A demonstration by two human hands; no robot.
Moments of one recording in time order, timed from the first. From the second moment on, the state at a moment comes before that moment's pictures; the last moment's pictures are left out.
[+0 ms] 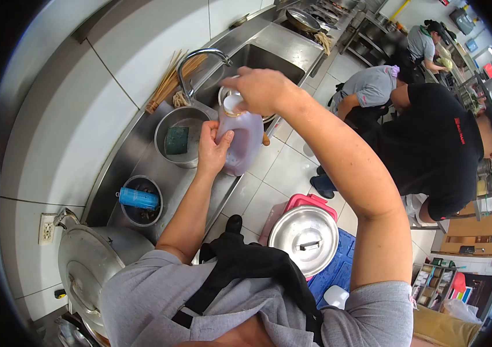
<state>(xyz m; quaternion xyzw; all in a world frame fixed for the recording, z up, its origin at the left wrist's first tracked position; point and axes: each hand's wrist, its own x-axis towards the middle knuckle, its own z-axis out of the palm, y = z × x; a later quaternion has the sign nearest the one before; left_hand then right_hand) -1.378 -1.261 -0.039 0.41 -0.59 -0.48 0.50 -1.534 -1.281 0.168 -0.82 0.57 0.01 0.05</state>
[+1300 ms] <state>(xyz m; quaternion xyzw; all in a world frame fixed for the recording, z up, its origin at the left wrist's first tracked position) -1.503 -1.400 0.018 0.47 -0.70 -0.40 0.34 -1.570 -1.310 -0.007 -0.36 0.50 -0.66 0.45</state>
